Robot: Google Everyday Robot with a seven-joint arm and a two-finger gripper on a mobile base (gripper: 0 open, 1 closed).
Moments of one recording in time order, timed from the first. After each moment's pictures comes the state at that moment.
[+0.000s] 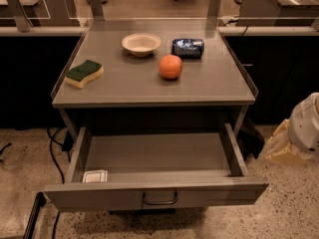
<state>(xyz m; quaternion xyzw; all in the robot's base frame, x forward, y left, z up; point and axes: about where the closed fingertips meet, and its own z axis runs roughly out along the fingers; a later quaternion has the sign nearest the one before) 0.390 -0.243 0.860 -0.56 0.81 0.01 0.15</state>
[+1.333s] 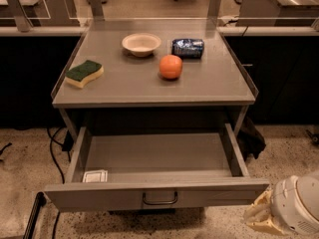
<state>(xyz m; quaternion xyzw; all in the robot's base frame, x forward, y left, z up) 0.315 -0.224 0.711 -0.56 0.80 0.14 0.16</state>
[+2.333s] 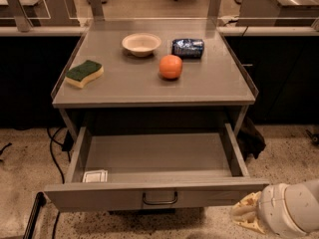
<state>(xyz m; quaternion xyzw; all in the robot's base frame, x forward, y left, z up) 0.329 -0.204 0.686 -0.60 0.76 0.12 0.23</state>
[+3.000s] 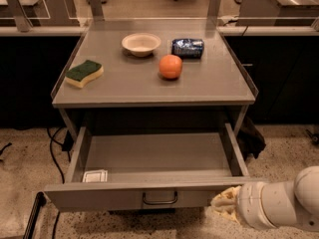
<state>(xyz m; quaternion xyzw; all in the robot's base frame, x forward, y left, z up) 0.364 -0.169 0.660 -0.62 0.72 0.10 0.30</state>
